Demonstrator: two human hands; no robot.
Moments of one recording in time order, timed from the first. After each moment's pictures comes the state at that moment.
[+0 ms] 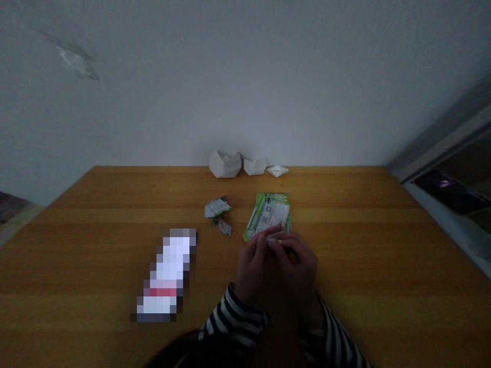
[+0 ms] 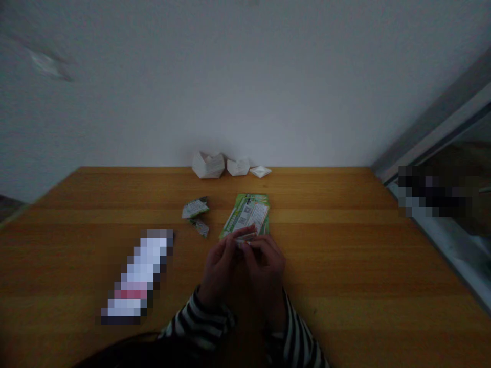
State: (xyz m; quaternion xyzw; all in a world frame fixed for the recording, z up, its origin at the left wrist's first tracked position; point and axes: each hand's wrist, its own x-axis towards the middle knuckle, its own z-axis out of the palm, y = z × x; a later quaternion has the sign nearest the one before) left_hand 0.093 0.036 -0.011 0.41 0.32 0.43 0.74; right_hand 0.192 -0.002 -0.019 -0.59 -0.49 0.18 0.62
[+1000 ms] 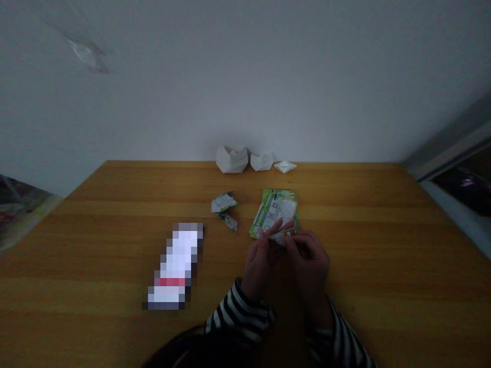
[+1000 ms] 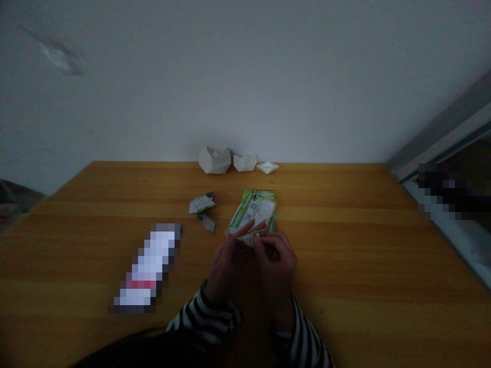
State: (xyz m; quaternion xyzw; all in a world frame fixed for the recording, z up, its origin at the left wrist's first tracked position) left_hand 0.096 0.030 -0.011 0.27 0.26 0.45 0.81; right_hand 0.194 -0.003 -0.023 -0.62 -0.42 0.19 0.64
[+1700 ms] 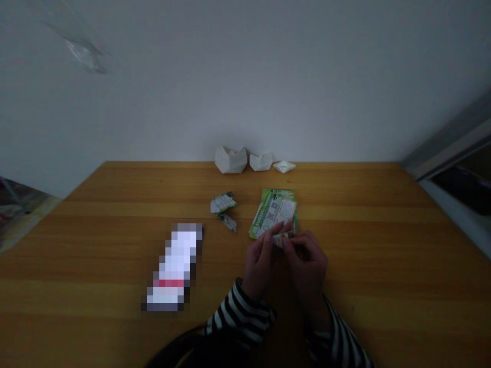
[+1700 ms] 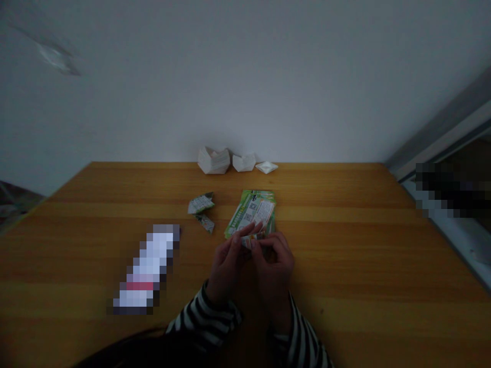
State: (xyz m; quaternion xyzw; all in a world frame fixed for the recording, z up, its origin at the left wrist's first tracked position) left_hand 0.097 0.028 -0.010 0.35 0.28 0.46 0.77; right_hand 0.189 -0.004 -0.027 -0.62 -0.41 0.20 0.64
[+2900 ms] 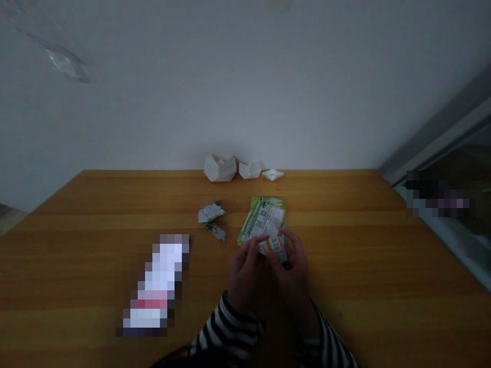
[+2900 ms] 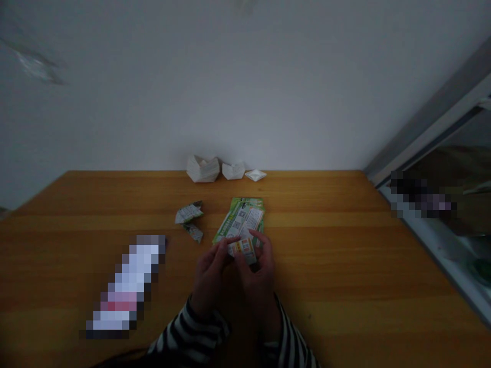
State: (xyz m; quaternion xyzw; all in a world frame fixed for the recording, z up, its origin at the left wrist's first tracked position) left_hand 0.092 0.035 -0.011 0.38 0.40 0.45 0.70; right_hand 0.181 -0.003 -0.020 -0.53 -0.30 0.40 0.69
